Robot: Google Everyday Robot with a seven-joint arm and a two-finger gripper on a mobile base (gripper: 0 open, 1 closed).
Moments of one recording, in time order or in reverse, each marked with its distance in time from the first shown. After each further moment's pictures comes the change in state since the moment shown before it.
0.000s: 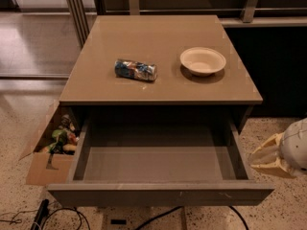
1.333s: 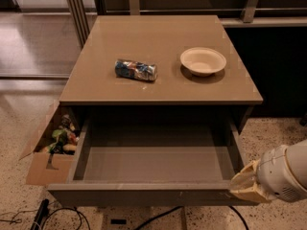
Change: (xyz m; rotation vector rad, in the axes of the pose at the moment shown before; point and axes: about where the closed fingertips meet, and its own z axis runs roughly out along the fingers) arm 0.010 0.044 0.060 -0.127 -0.040 0.065
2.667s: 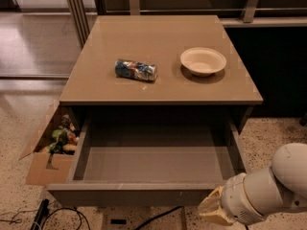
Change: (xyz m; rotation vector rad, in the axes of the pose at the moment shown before) arm -0.005 0.042 0.100 -0.119 -0.057 0.048
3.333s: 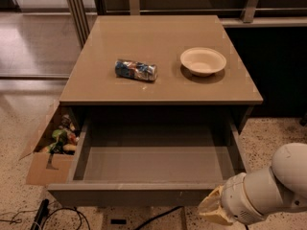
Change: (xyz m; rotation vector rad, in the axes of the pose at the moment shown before) arm 0.000 0.000 0.001 0.001 0.001 0.000
